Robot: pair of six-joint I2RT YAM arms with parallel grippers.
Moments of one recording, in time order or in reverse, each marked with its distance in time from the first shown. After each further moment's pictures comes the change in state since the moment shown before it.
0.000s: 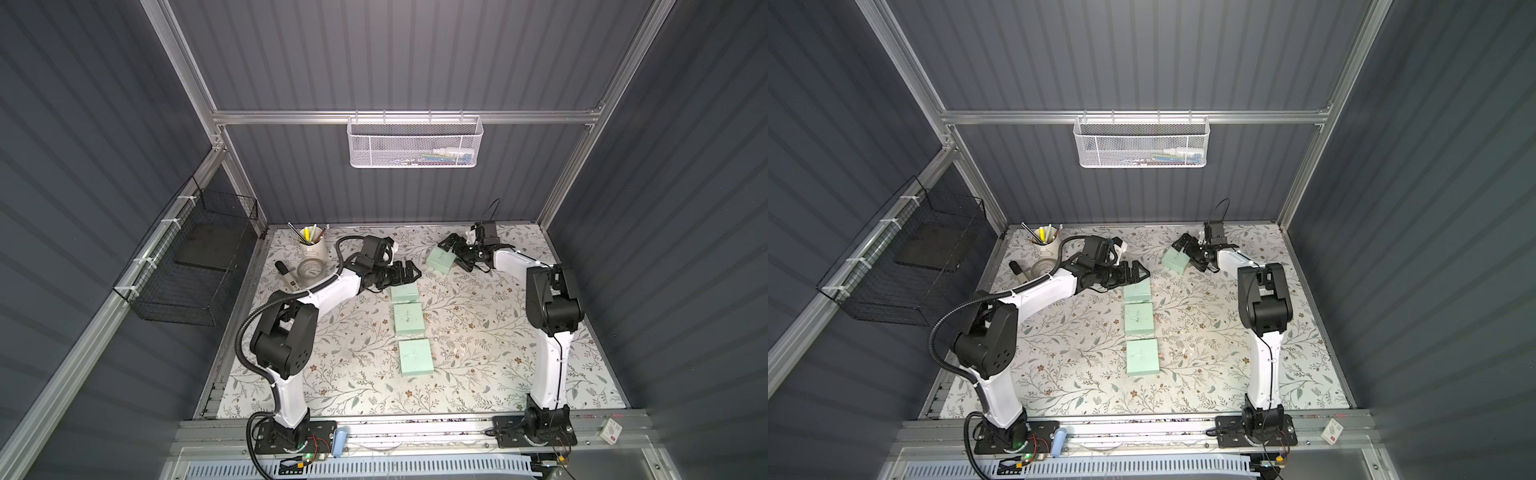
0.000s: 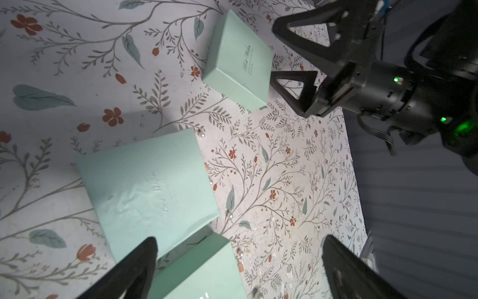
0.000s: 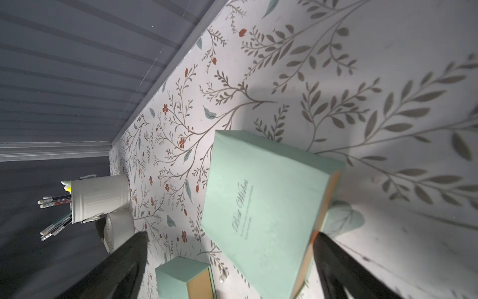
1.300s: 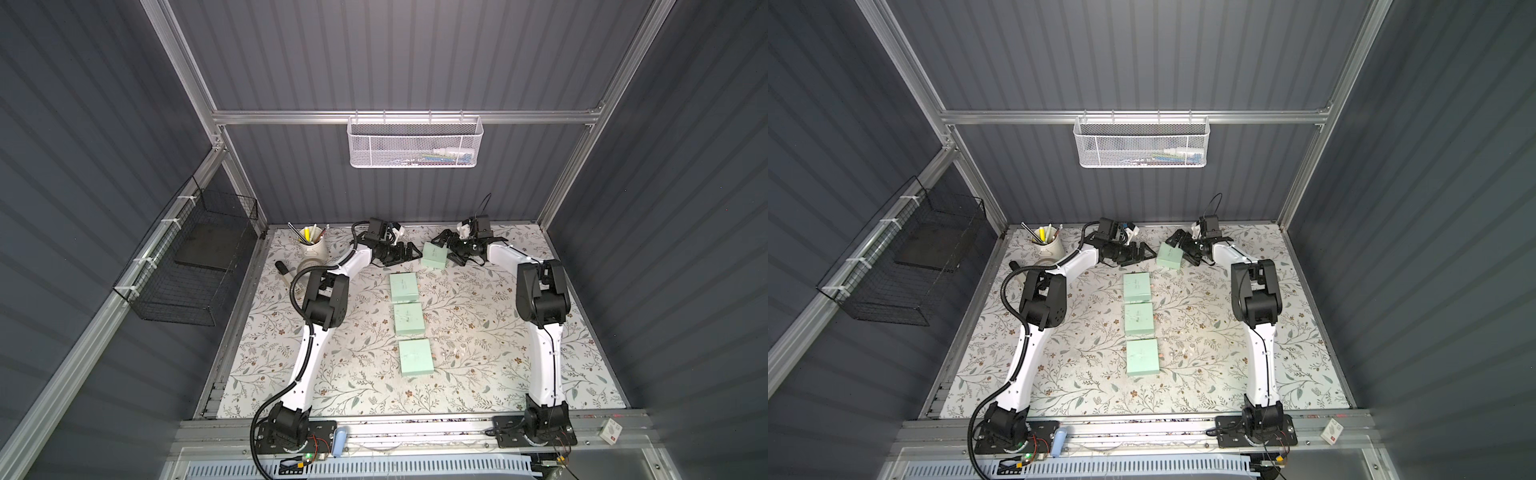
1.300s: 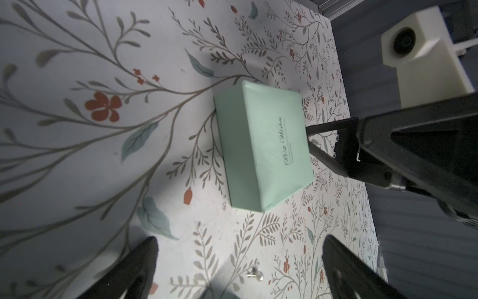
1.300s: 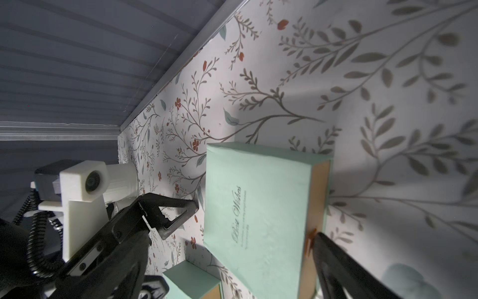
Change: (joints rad) left arm 0.113 0.687 0.835 -0.209 0.248 0.176; right arm 0.018 0.165 0.231 -0.078 -0.108 -0.036
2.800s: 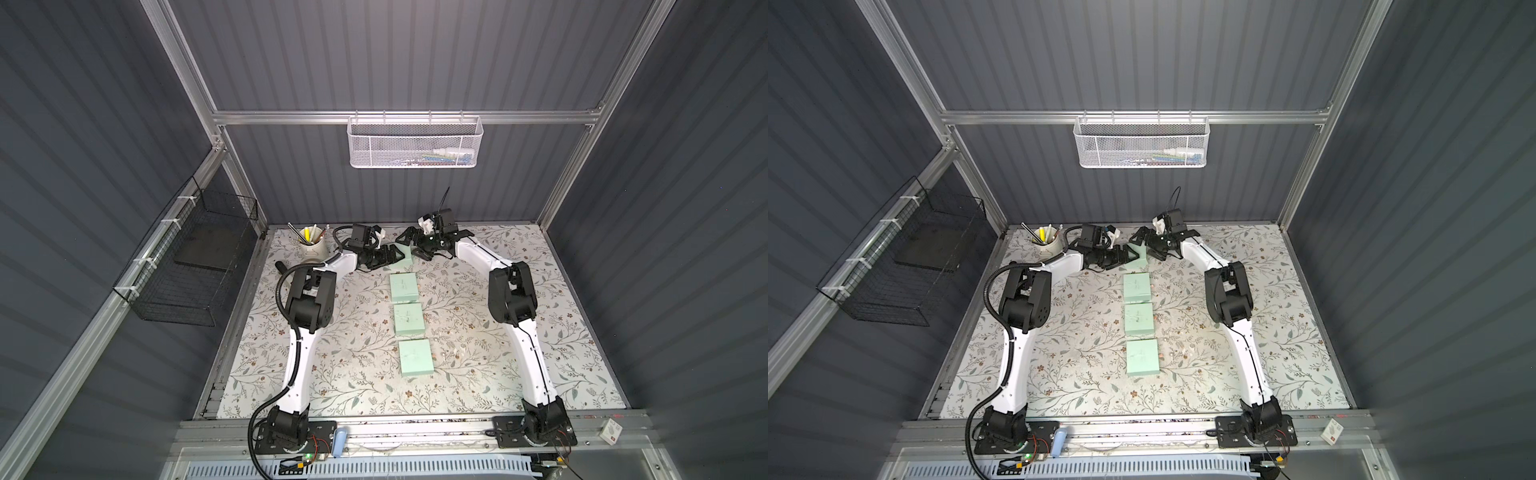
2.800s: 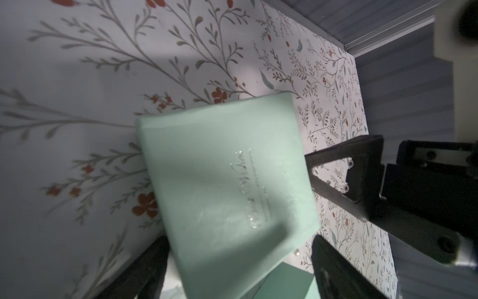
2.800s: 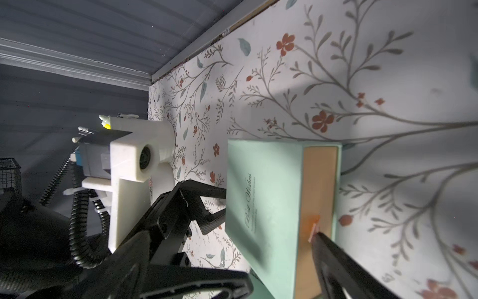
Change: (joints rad) left arm 0.067 -0.196 -0.380 0.218 -0.109 -0.058; right arm 0.191 0.182 0.357 -0.122 -0.074 0.016
